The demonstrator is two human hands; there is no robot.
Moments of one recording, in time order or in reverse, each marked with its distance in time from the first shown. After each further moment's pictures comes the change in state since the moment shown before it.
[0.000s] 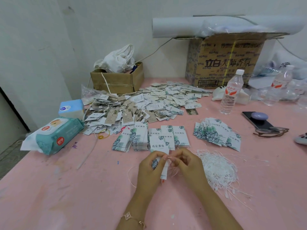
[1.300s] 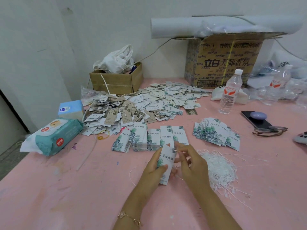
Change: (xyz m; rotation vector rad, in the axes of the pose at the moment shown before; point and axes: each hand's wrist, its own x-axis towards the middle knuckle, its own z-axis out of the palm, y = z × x) left_hand -0.001 0.008 -0.001 -0.131 -0.277 -0.318; right_hand -0.004 0.002 -0.003 -0.371 0.207 -0.325
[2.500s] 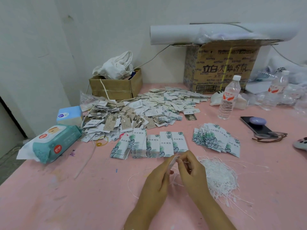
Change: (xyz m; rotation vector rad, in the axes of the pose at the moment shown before) left_hand -0.005 -0.006 0.007 0.502 0.010 0.455; right_hand 0.001 0.004 0.002 0.222 -0.073 0.164
